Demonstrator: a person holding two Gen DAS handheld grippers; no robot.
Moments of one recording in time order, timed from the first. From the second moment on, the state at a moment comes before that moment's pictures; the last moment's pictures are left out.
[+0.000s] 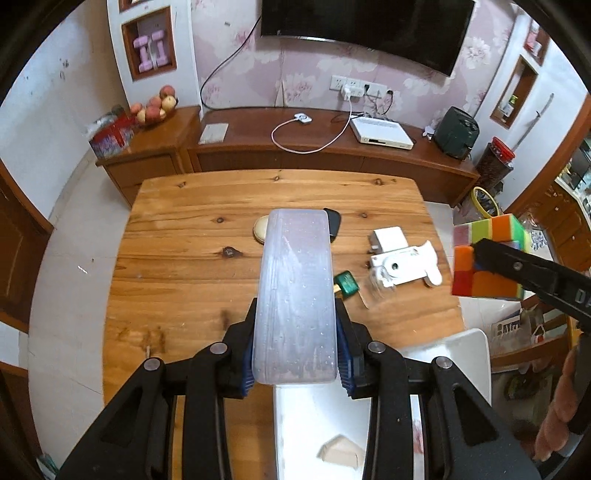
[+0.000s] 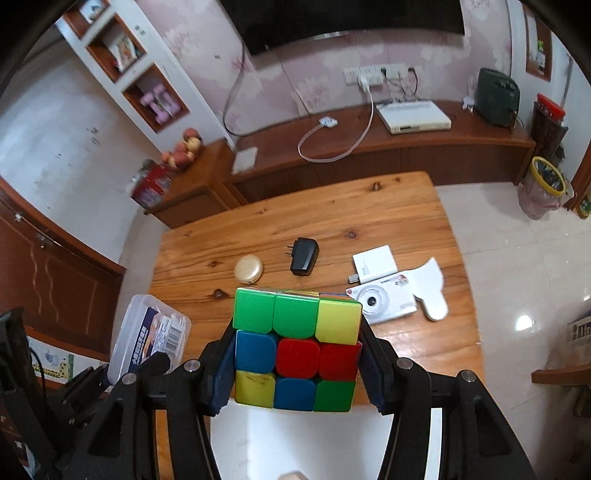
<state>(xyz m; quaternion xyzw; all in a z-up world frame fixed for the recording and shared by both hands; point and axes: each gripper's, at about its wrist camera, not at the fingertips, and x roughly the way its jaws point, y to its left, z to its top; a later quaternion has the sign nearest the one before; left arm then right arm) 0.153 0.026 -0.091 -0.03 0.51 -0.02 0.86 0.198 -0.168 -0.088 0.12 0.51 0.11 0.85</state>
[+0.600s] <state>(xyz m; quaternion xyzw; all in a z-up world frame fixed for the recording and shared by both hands) 0.058 -0.030 -0.070 0.02 0.49 -0.04 0.87 0.050 -0.208 -0.057 0.04 0.47 0.14 0.87</state>
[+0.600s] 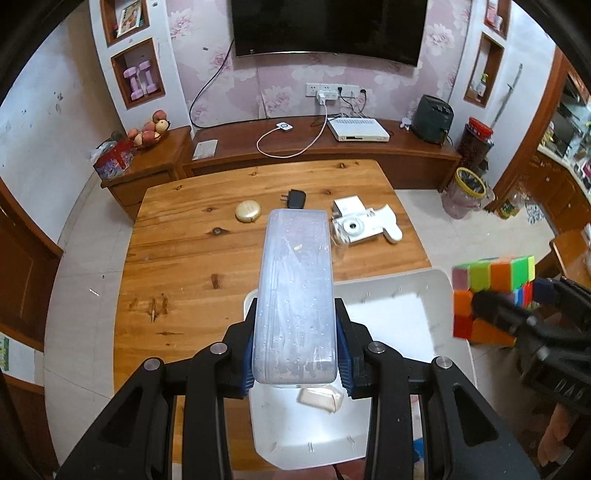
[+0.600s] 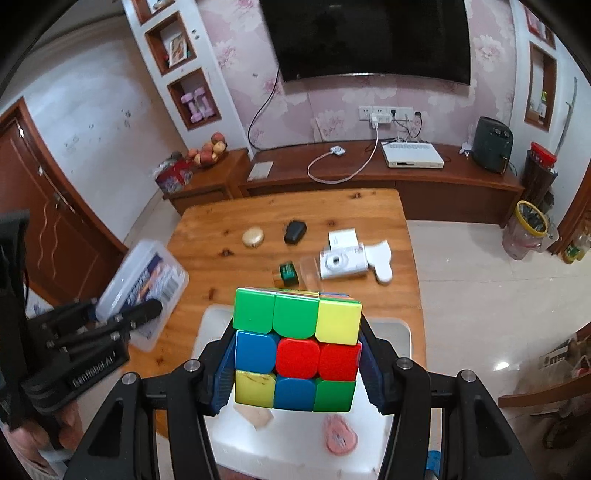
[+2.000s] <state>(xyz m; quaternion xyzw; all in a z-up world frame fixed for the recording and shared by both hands) 0.047 -0.071 -0.245 0.07 0.61 -0.07 0.78 0.017 -0.176 -0.259 -0.05 0.66 0.13 0.74</state>
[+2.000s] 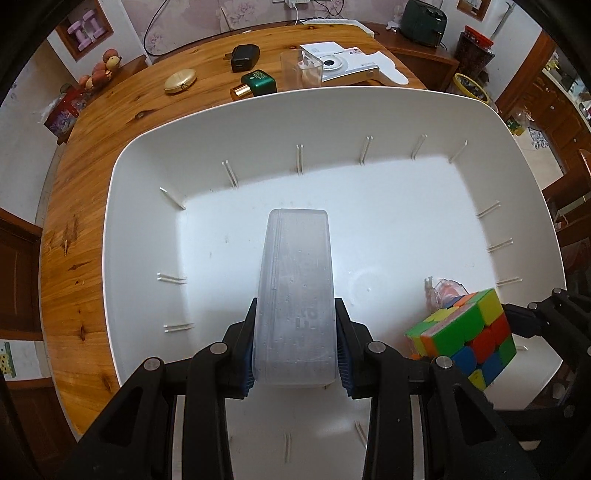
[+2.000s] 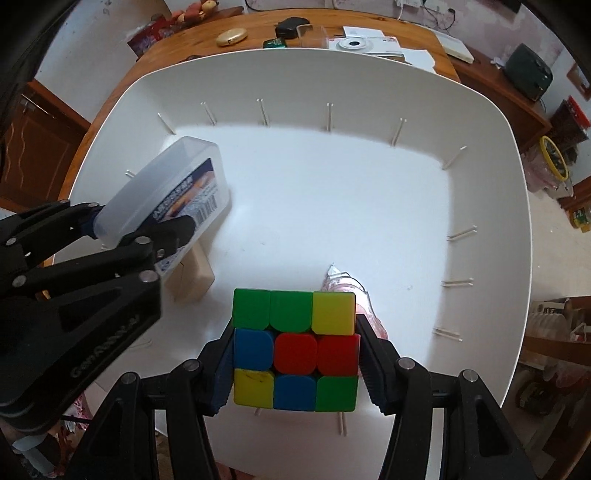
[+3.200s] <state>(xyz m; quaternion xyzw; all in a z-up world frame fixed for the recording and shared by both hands) 0.050 -0.079 -0.179 0.10 0.55 -0.04 0.83 0.015 -0.190 -0.205 -0.01 0.61 0.16 0.78</state>
